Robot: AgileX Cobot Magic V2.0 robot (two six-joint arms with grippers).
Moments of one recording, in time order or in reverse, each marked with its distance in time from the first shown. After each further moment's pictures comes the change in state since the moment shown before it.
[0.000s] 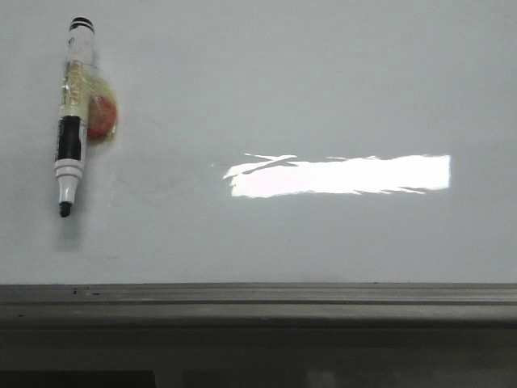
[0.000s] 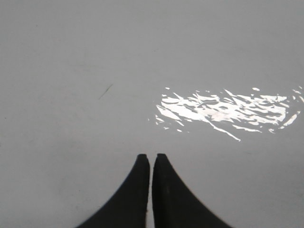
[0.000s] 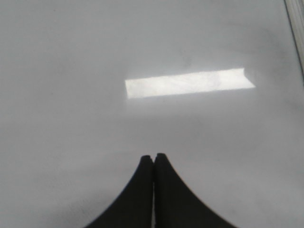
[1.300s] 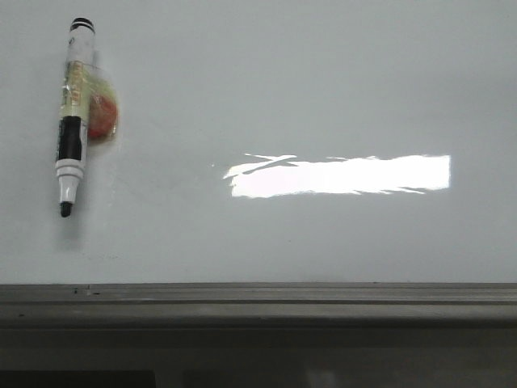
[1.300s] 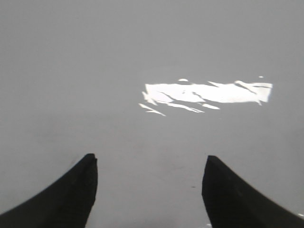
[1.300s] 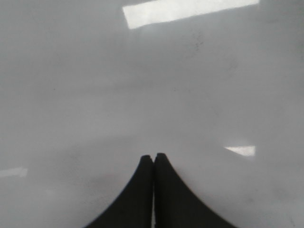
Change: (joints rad) left arm -0.090 0.372 -0.300 0.000 0.028 0.000; right arm 0.000 0.314 -0.265 0.101 0.239 0.000
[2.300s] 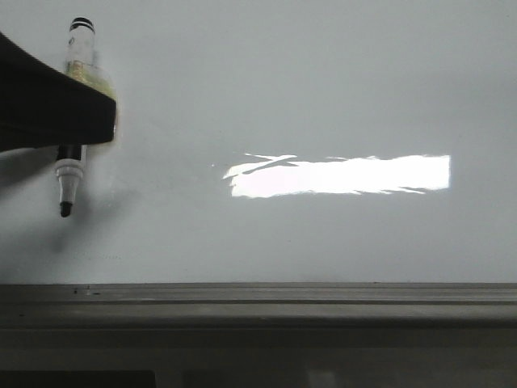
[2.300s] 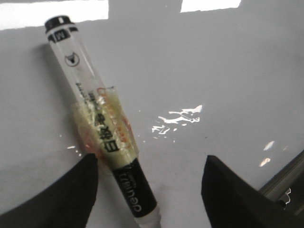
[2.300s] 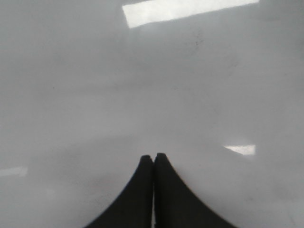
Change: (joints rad) left arm -0.698 0.578 -0.068 -0.207 -0.314 -0.002; right arm 0.000 0.000 0.000 0.002 0.003 0.000
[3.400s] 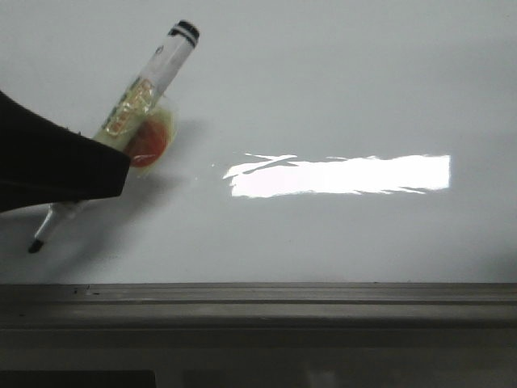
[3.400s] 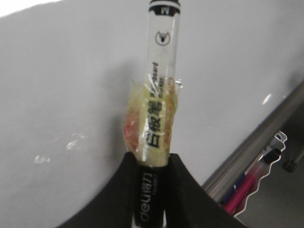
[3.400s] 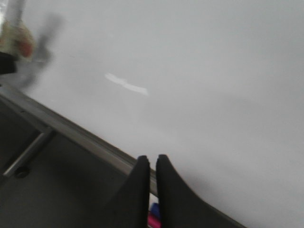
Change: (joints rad) left arm -0.086 0.023 -0.010 0.214 0.049 -0.002; right arm 0.620 0.246 -0.223 0.031 0.078 -0.002
